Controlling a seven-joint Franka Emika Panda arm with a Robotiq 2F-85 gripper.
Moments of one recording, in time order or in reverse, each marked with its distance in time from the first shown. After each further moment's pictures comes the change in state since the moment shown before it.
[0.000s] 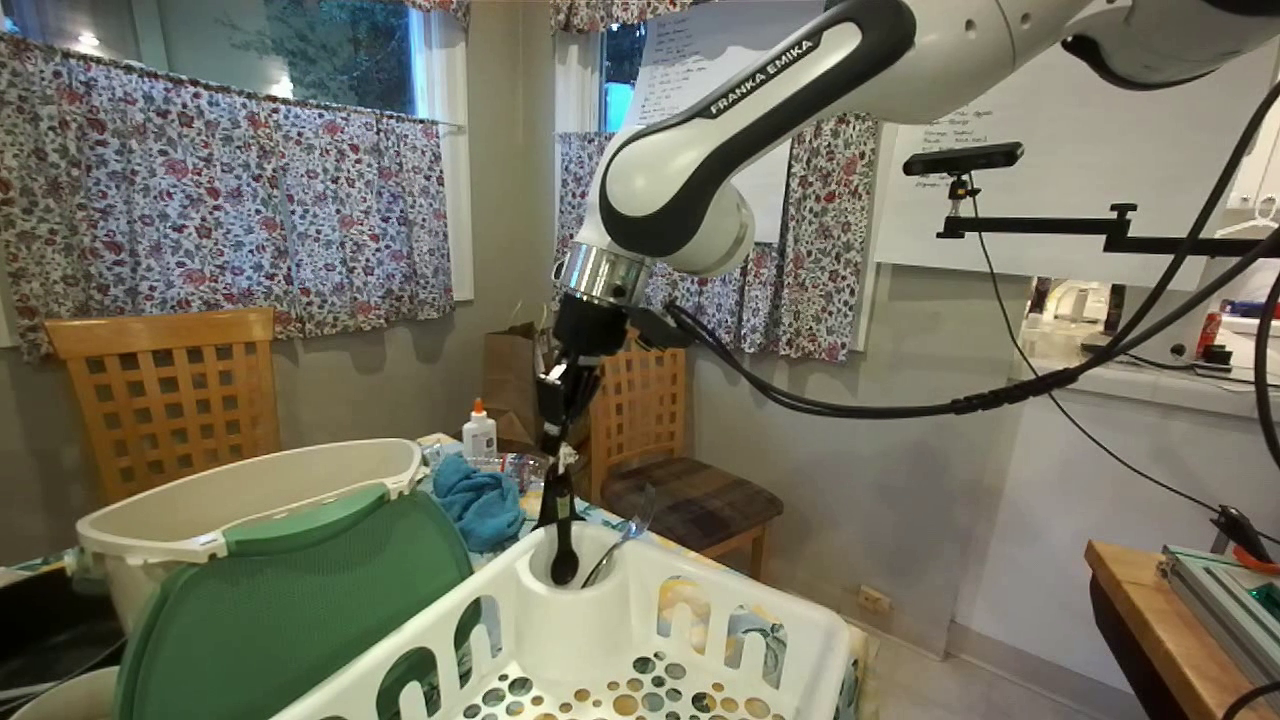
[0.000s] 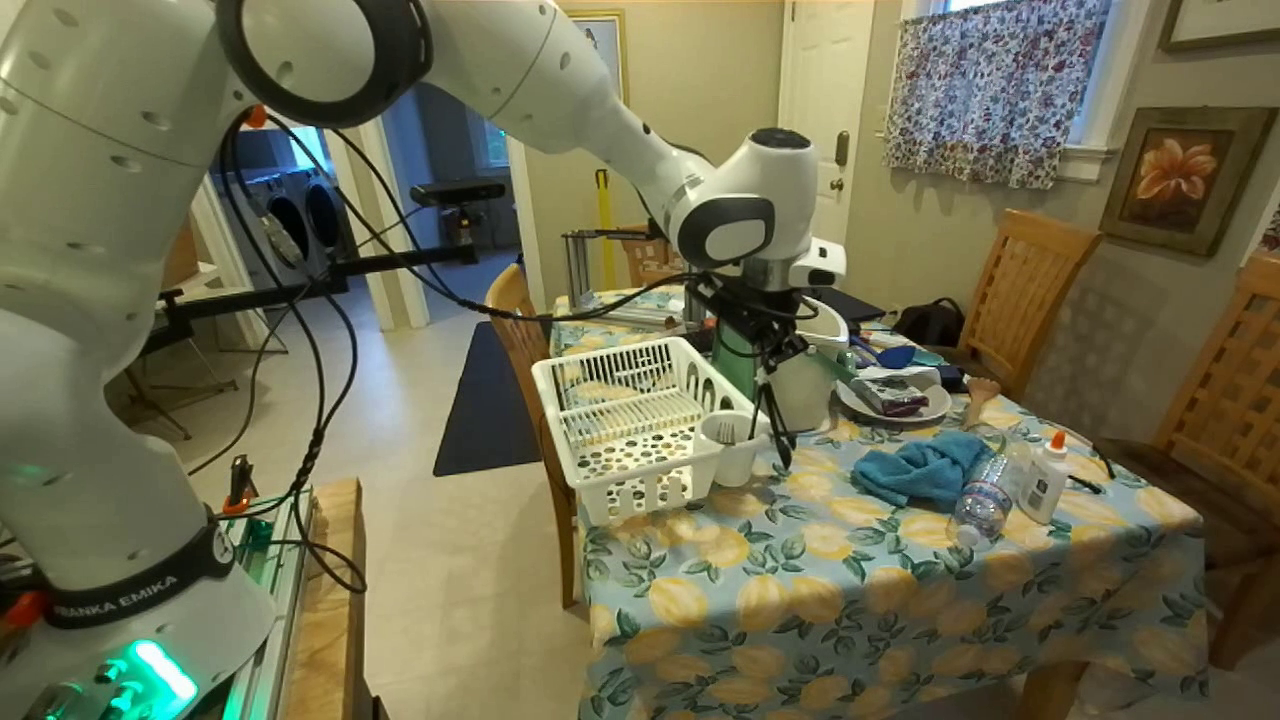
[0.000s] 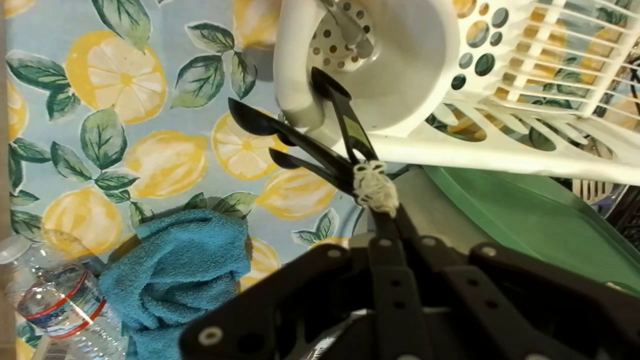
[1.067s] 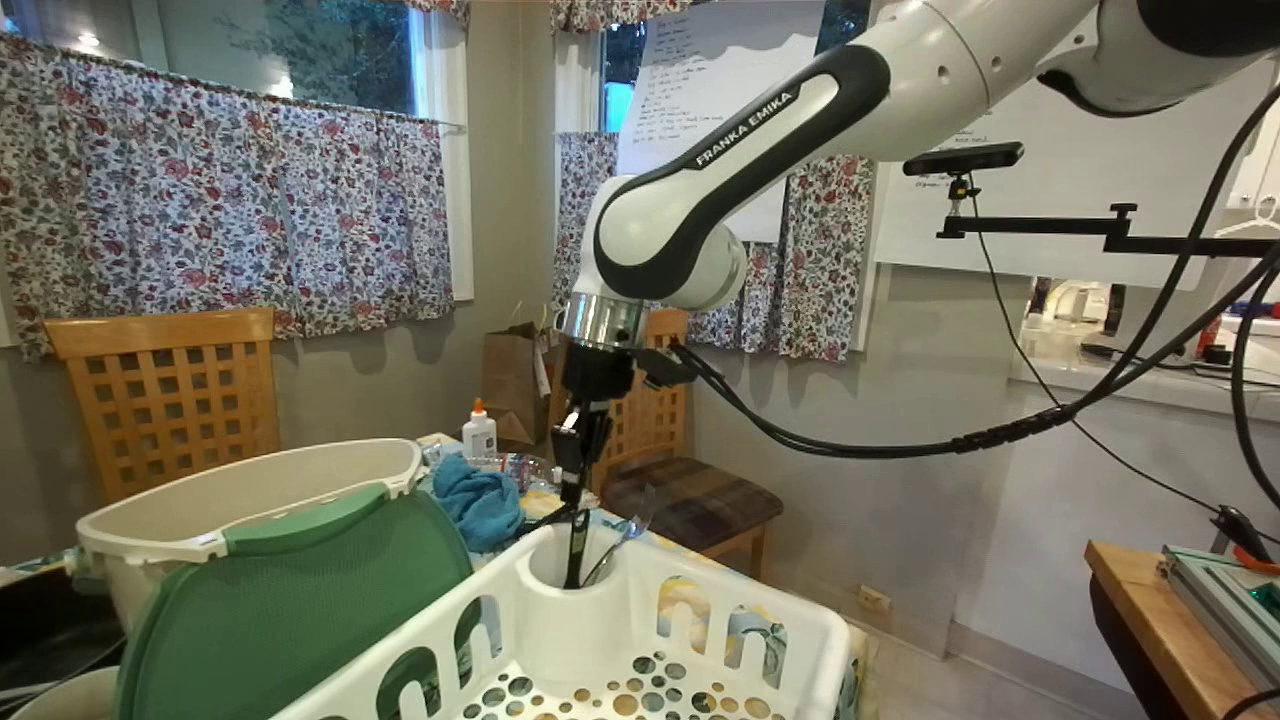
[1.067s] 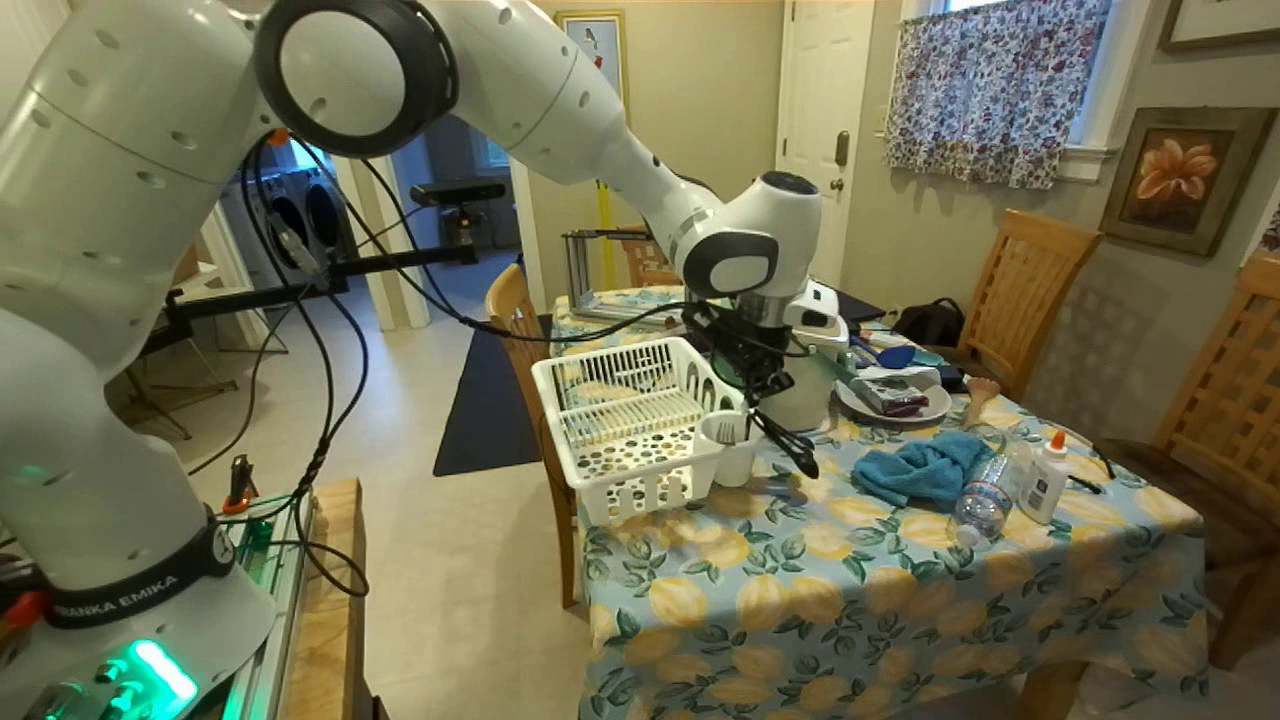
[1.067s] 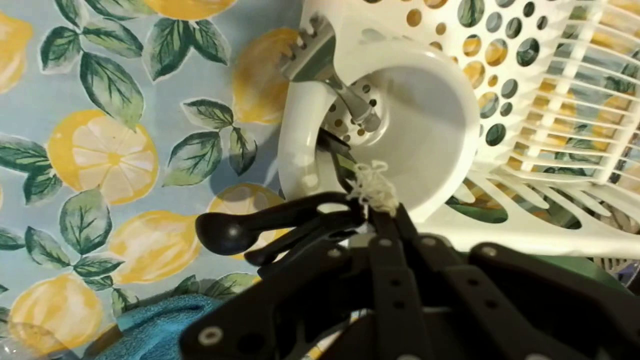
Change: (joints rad) arm 0.001 0.077 -0.007 0.030 -0.010 -0.085 -0.005
